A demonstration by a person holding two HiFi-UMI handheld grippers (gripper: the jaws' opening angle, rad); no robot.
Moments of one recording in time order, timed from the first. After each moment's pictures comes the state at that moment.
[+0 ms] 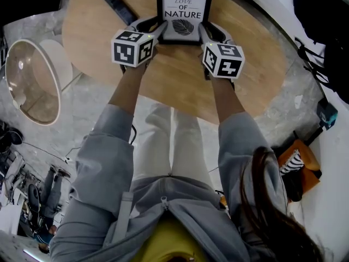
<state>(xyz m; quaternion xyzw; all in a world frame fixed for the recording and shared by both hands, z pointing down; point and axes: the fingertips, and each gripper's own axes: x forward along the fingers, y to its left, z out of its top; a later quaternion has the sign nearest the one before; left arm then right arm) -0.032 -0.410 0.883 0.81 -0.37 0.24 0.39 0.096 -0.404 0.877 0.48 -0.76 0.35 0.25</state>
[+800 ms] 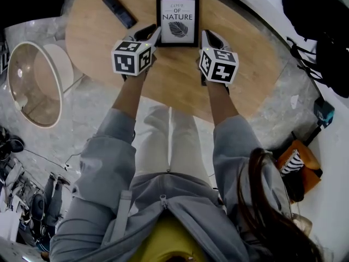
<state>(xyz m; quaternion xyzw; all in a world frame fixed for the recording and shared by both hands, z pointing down) -0.038 -0.403 0.845 0.80 -0.41 0.23 0.37 0.118 -0.392 0.845 0.53 -0.72 0.35 0.27</state>
